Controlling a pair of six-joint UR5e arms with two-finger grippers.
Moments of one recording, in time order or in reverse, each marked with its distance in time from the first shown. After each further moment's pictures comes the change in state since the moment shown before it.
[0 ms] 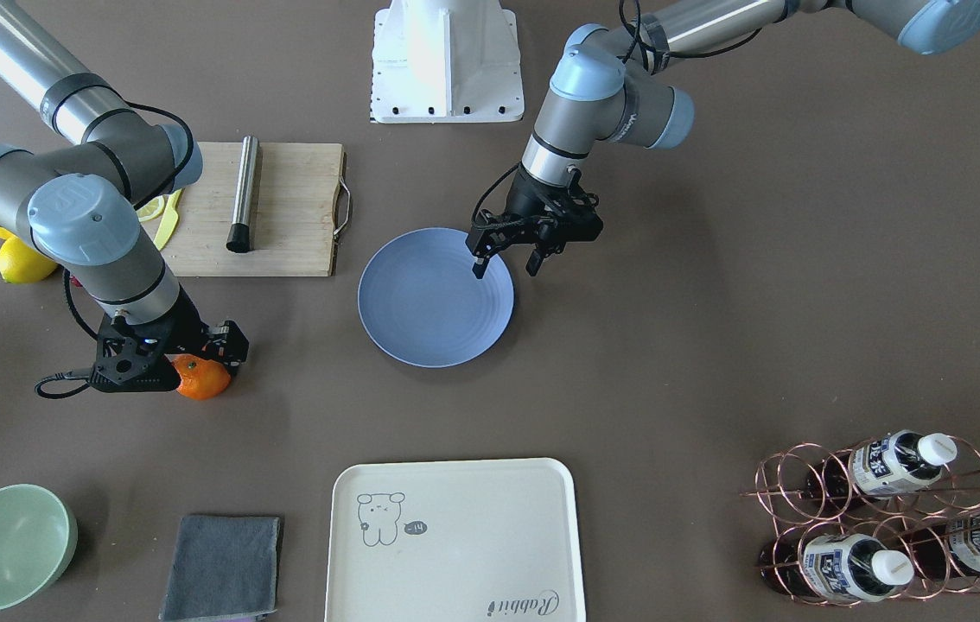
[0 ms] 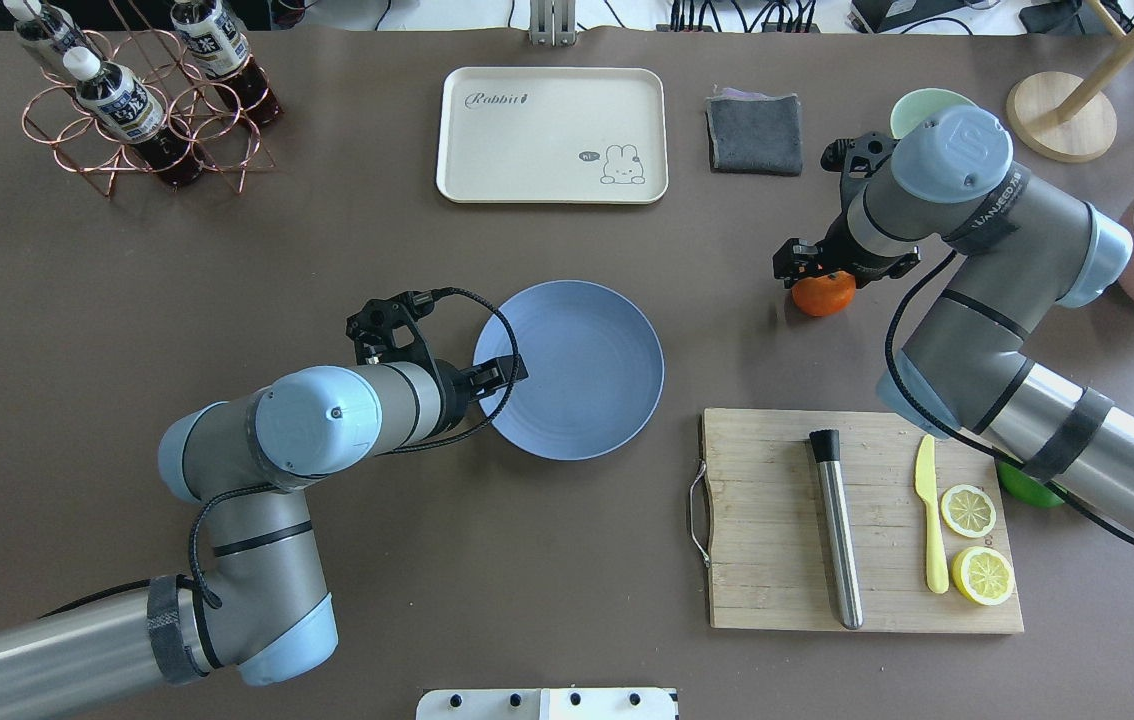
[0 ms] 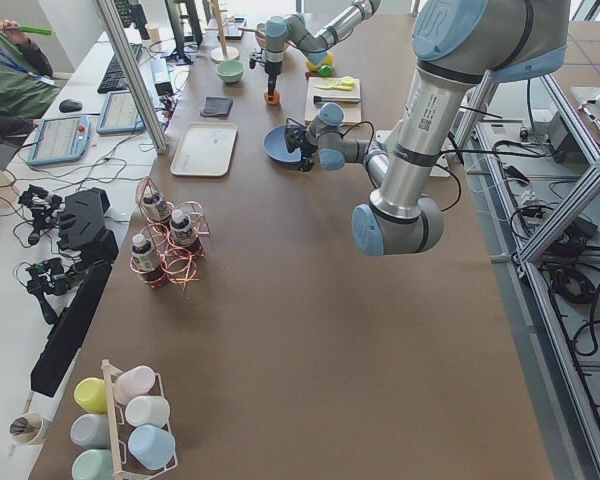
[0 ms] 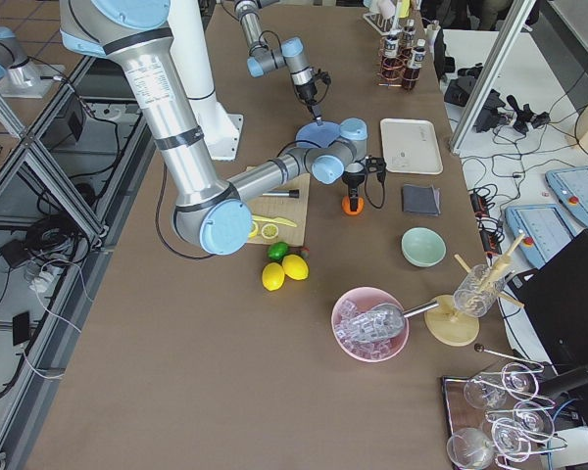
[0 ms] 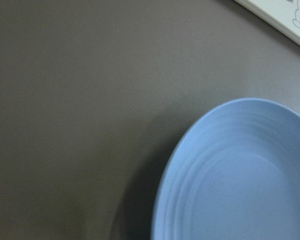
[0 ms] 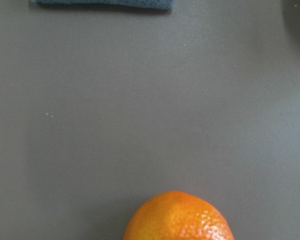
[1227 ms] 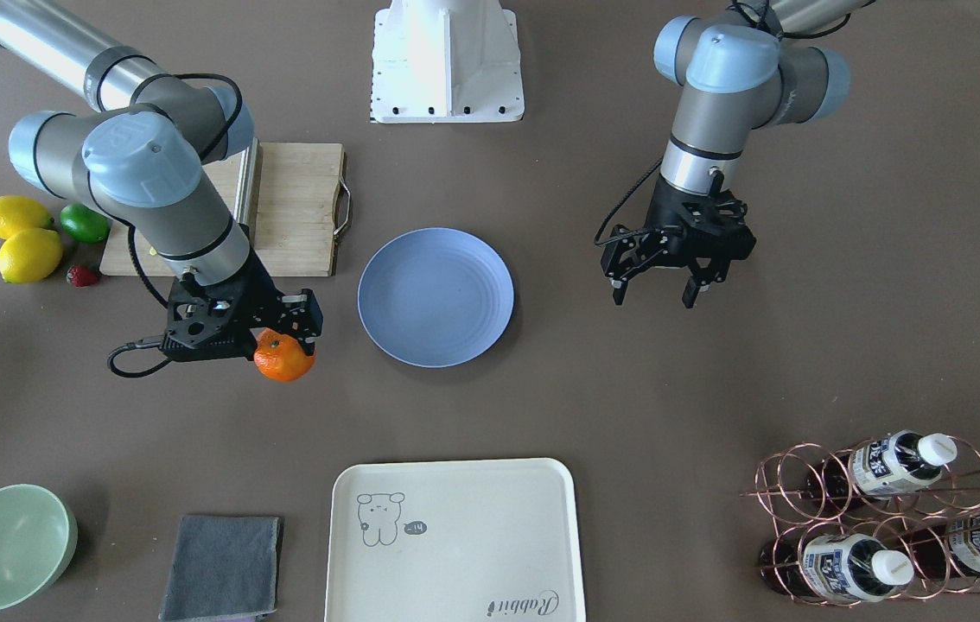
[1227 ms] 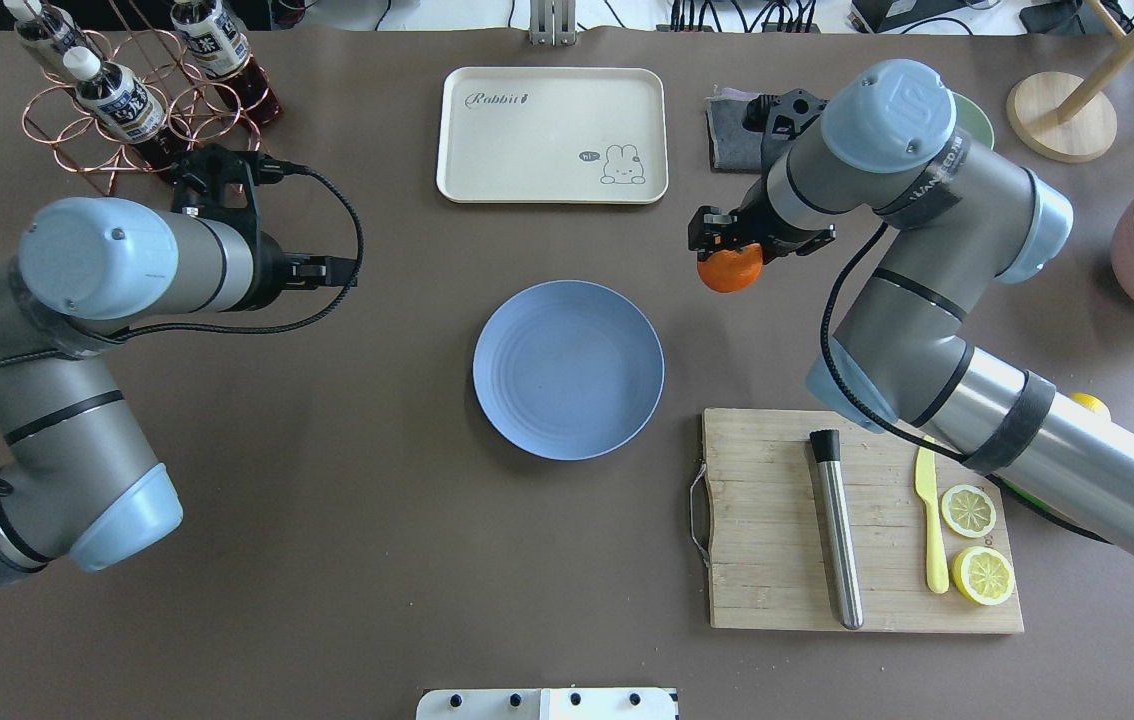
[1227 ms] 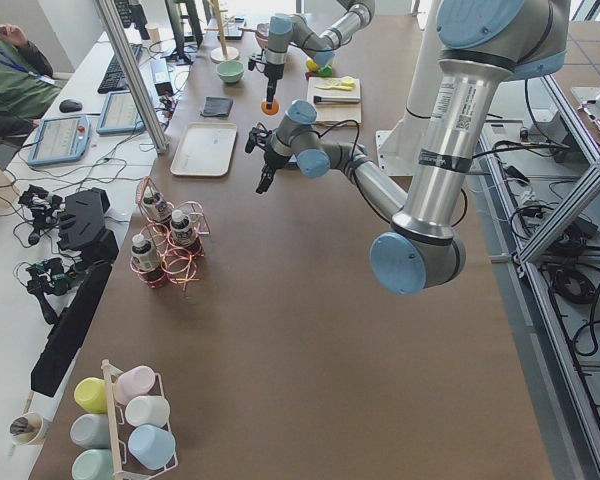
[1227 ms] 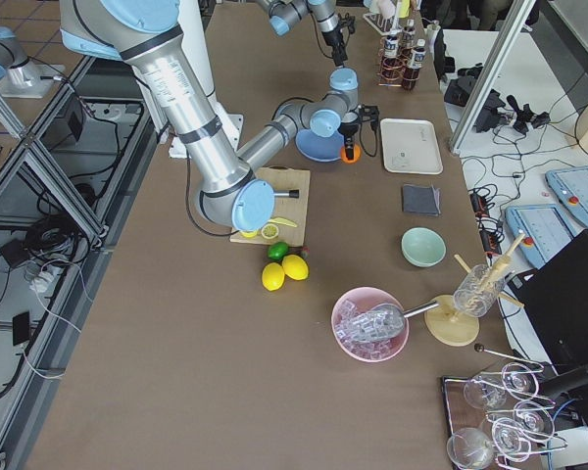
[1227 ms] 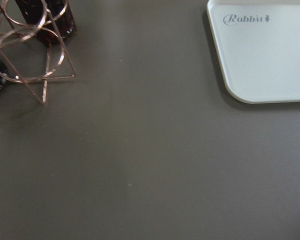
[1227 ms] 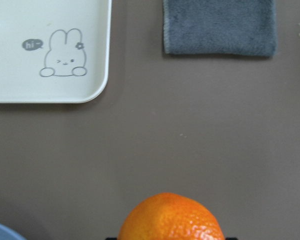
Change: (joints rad) left arm -0.351 0.298 -0.319 0.266 -0.149 0.695; right arm -0.125 0.218 0.091 -0.118 -0.073 0.177
